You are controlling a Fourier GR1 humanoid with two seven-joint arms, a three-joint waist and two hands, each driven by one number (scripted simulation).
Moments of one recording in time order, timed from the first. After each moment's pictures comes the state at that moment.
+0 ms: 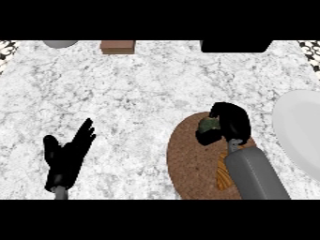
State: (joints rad) left arm 0.05 0.09 -0.07 -1.46 0.08 0.04 0.23; right arm -0.37 -0.02 0.12 -1.14 1.08 -0.06 0.48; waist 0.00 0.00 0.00
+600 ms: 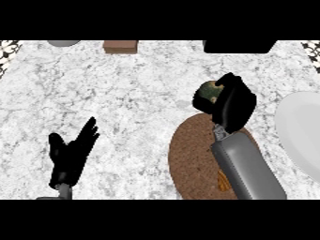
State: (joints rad) left arm 0.03 0.08 -0.07 -1.43 0.08 0.04 0.22; right arm -0.51 0.00 0.24 -1.25 1.42 -0.51 1.05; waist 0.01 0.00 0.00
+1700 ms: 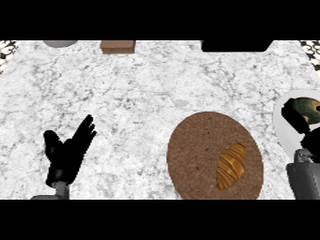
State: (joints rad) left arm 0.02 0.08 -0.05 -1.44 0.08 0.04 0.24; right arm -0.21 -0.19 -0.15 -1.37 1.35 -0.95 0.91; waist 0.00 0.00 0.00
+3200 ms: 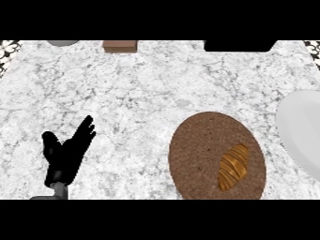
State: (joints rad) left arm 0.02 0.08 -0.04 -1.45 0.08 0.01 0.23; right arm -0.35 -0.50 -0.54 -0.71 0.13 -0.77 -0.22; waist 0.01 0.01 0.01
